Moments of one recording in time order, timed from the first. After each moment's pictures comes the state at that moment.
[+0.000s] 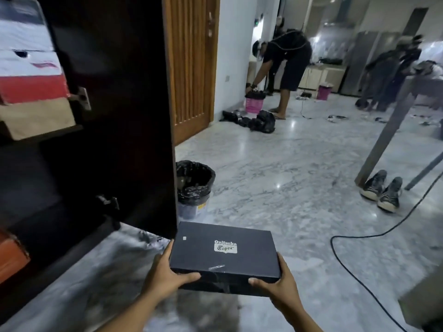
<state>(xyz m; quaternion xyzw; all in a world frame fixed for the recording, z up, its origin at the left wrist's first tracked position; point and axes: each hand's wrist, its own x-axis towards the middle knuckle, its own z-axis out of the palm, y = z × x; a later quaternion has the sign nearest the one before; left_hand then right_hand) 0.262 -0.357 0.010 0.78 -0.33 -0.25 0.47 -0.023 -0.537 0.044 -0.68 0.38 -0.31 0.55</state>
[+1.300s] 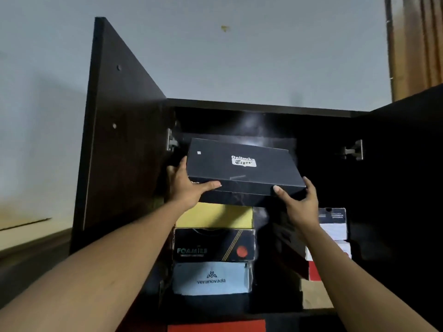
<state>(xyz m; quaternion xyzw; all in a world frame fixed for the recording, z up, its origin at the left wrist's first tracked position) 0.393 0.060 0.615 0.77 -0.01 0.47 0.43 0.434 -0.218 0.579 -0.57 -0.19 -0.34 0.72</state>
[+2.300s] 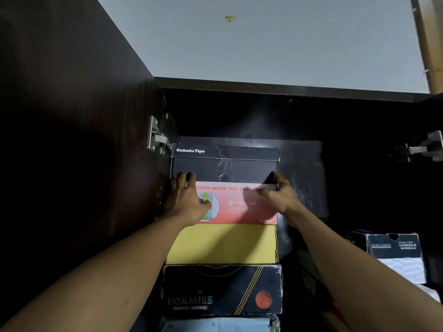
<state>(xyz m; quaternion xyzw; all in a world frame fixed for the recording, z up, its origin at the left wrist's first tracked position) 0.581 0.131 0.650 0.87 0.06 0.48 0.12 0.674 -0.112 0.666 -0.73 -0.23 -0.27 0.58</state>
